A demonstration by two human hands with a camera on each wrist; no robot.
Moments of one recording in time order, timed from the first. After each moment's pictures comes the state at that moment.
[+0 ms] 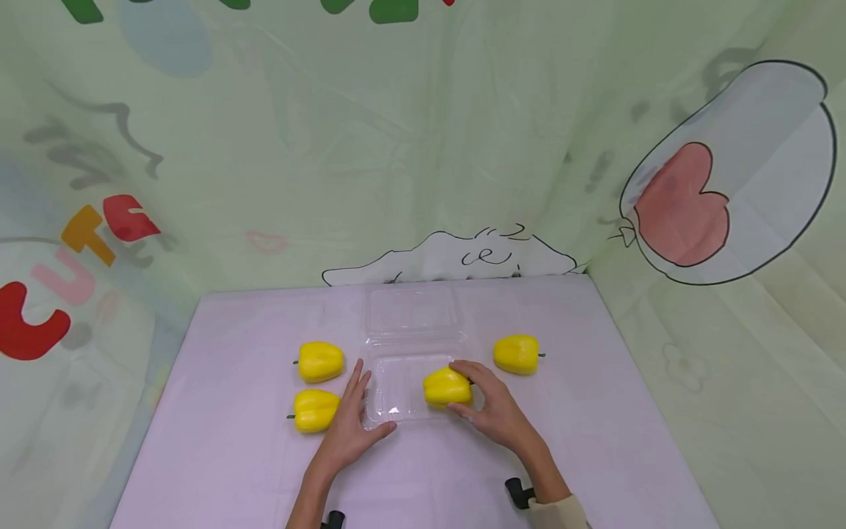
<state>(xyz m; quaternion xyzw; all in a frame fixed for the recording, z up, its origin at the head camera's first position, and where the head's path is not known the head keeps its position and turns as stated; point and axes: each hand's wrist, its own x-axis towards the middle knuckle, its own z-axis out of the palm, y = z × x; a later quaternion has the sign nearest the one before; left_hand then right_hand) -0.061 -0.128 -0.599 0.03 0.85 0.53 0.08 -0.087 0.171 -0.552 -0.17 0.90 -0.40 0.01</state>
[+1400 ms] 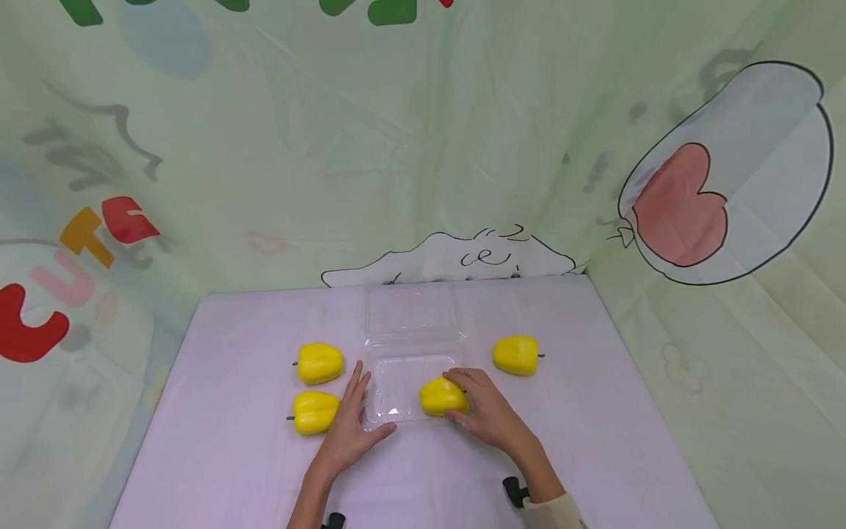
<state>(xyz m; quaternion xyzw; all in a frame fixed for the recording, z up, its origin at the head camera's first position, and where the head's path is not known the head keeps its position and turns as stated) -0.060 -0.127 -0.599 0.03 0.85 0.52 0.08 -0.085 0.160 -0.553 -0.16 0.93 -0.31 0.06</state>
